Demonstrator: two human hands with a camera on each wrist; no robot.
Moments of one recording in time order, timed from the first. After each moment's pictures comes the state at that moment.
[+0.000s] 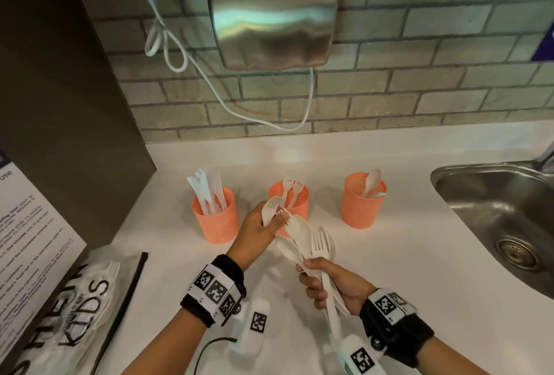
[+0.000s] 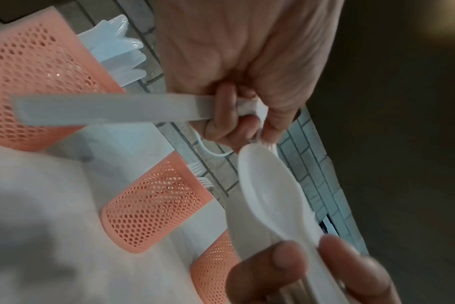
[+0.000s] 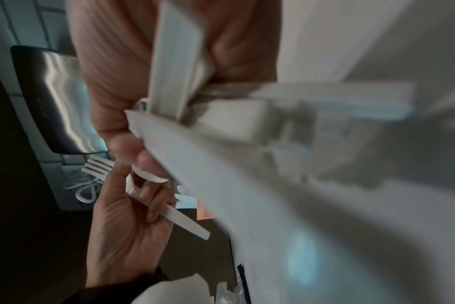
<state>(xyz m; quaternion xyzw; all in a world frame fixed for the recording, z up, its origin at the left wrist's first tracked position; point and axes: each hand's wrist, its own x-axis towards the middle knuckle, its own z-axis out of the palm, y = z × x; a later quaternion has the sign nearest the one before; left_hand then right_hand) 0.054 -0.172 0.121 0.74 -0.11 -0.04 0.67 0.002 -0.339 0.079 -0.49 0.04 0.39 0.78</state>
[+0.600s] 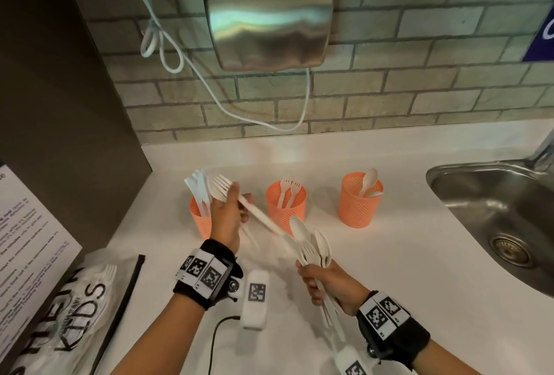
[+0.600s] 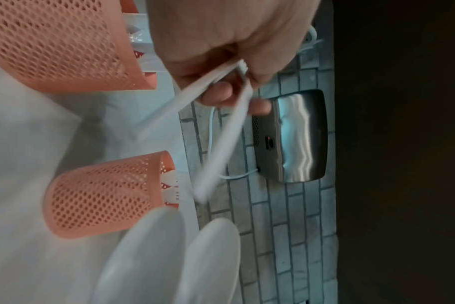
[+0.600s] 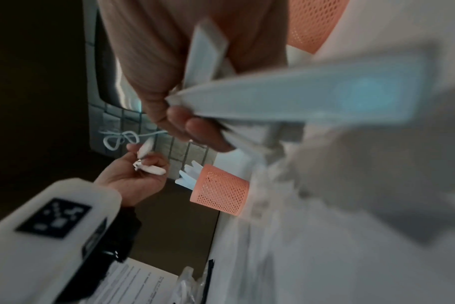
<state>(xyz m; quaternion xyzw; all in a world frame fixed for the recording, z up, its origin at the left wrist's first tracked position) 0.084 -0.153 0.133 0.59 0.12 0.08 0.80 -0.003 -0.328 0.079 -0.63 0.08 0.24 0.74</state>
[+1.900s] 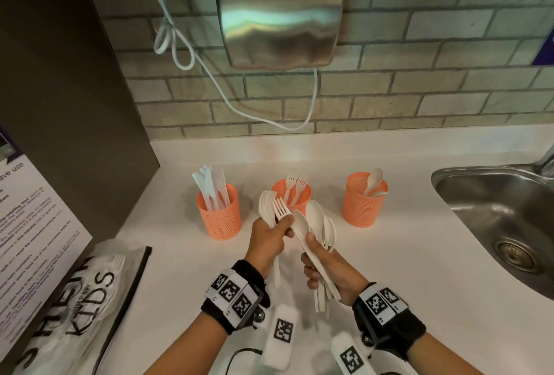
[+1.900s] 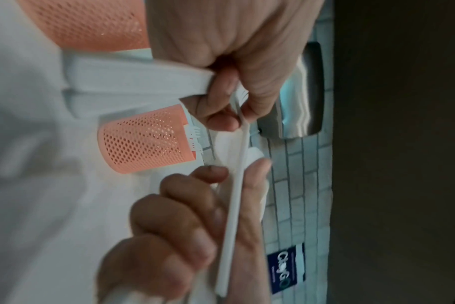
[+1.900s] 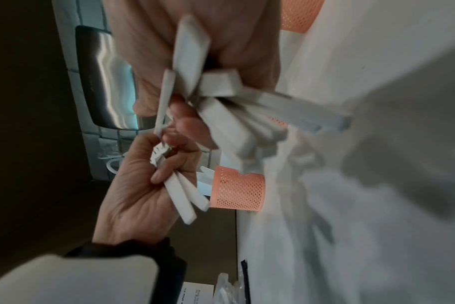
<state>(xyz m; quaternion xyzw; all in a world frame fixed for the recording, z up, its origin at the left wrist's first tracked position) 0.038 -0.190 0.111 0.67 0.03 -0.04 0.74 0.000 -0.319 0.094 -0.56 0.06 0.22 0.79</state>
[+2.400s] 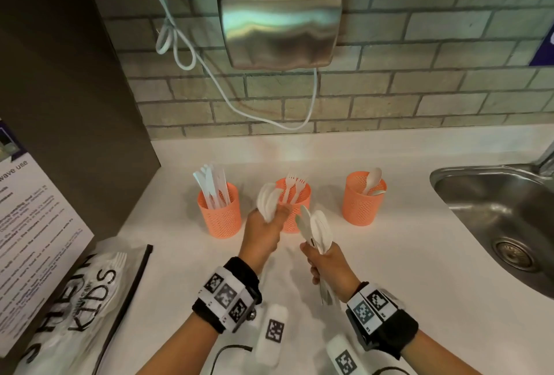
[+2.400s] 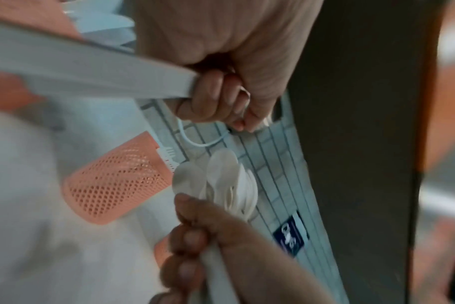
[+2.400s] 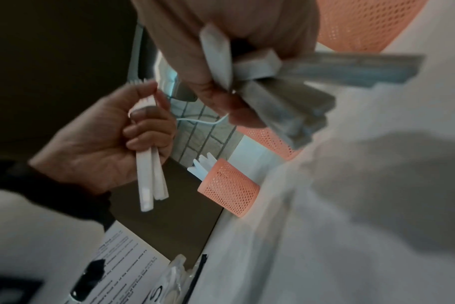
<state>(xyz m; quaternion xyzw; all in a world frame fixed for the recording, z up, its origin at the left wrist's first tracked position) 0.031 -0.183 0.129 0.71 0.01 0.00 0.70 0.005 -0.314 0.075 -0.72 0.11 0.07 0.69</state>
